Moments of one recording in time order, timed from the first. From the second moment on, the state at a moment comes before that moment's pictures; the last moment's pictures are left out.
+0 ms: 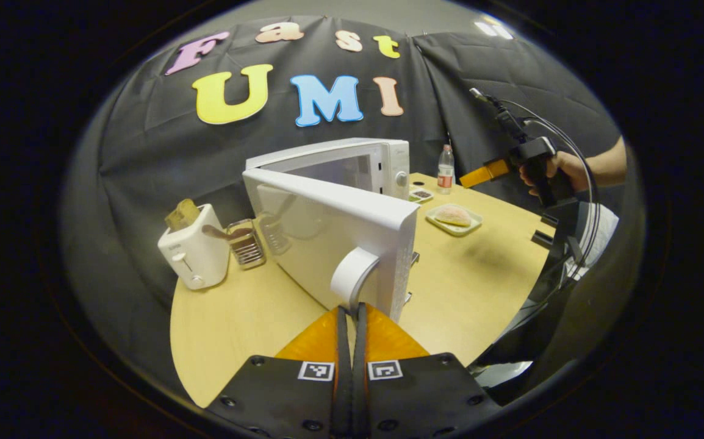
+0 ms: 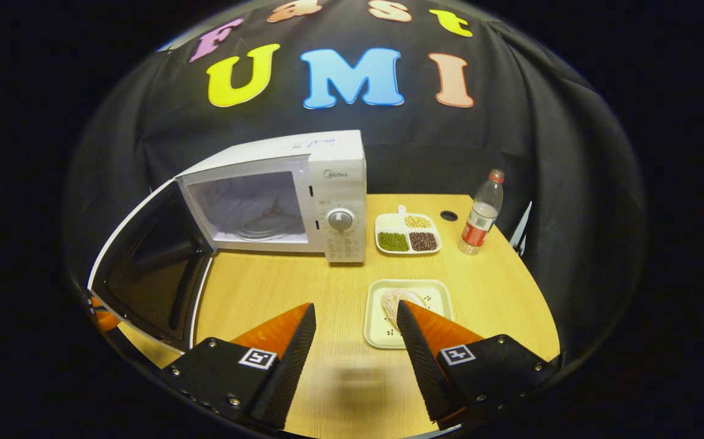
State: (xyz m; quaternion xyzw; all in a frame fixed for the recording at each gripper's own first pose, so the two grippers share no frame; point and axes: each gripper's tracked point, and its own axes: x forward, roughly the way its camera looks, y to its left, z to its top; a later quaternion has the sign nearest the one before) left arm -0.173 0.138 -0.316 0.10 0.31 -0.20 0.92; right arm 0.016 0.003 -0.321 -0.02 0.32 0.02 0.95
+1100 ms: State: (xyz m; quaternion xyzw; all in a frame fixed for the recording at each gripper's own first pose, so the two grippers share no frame) left arm -0.181 0.194 -0.298 0.09 0.29 -0.11 0.95; right arm 0.069 -0.072 -0.402 -0.07 0.40 0.02 0.91
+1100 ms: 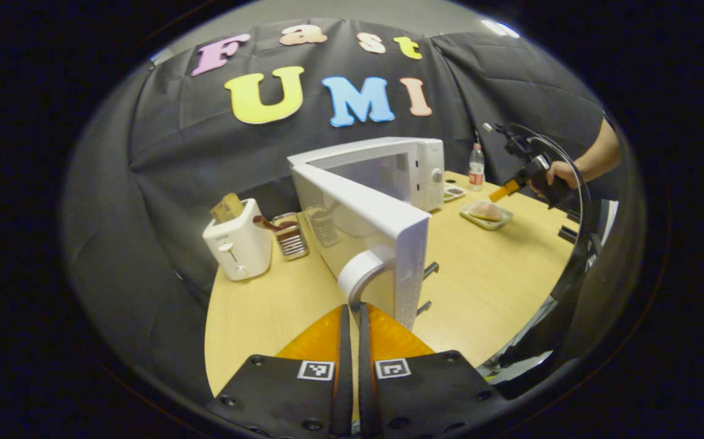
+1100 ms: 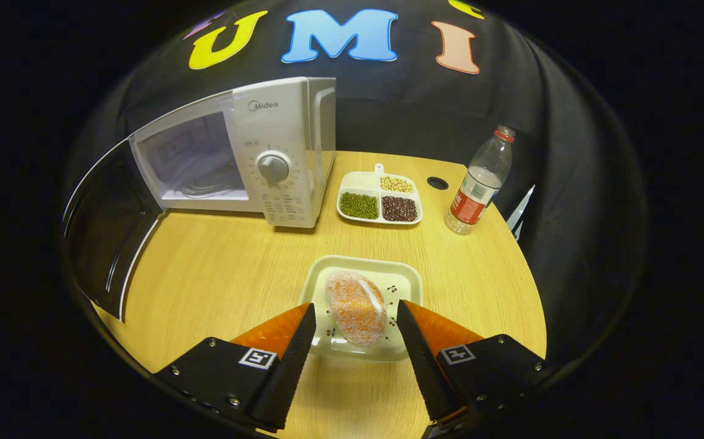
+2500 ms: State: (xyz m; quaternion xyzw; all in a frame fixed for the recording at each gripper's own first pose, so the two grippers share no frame) left arm -0.089 0.052 -0.060 0.03 0.08 -0.02 1.00; right arm 0.058 -0.009 -0.369 -0.16 0.33 0.22 0.91
